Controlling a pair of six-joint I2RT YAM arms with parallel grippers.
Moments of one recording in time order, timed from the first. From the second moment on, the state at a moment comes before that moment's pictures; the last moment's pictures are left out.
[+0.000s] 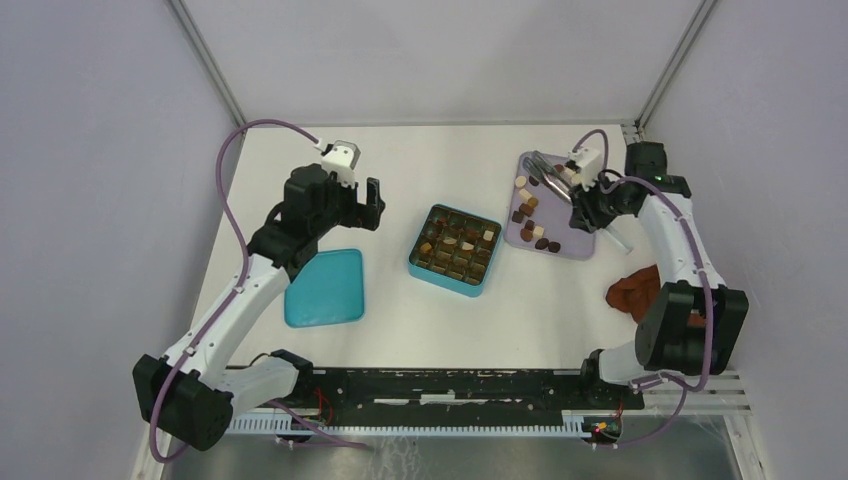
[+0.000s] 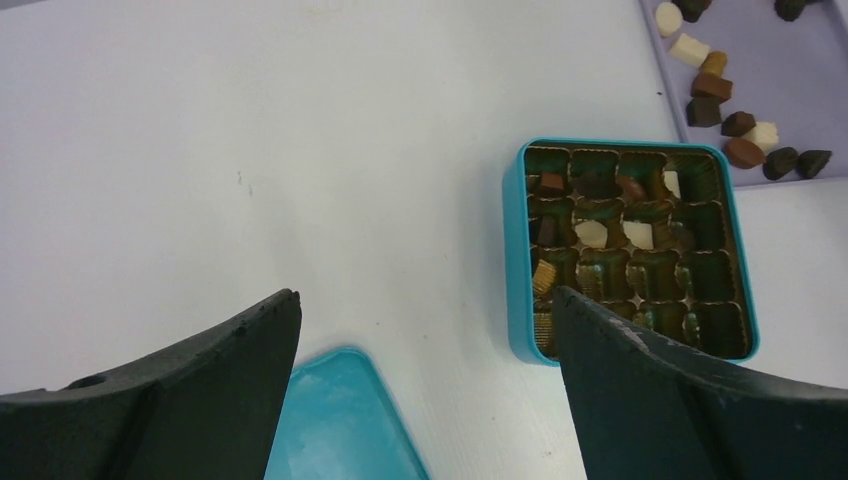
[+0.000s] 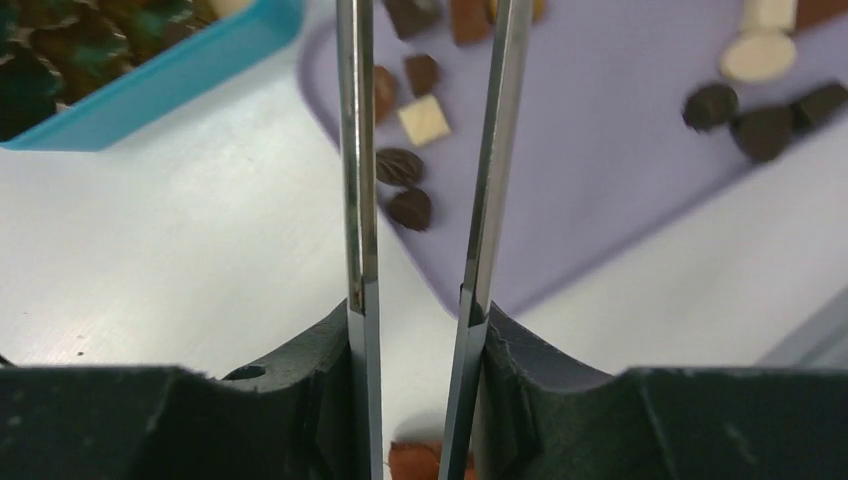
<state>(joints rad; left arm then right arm) -0.40 1.10 0.99 -0.32 -0.01 -0.07 -0.09 1.45 1.23 -0.84 -0.53 -0.73</state>
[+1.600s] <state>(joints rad) -0.40 1.17 1.08 -0.34 0.21 -0.10 -0.17 1.79 1.23 -0.89 -0.27 -0.92</state>
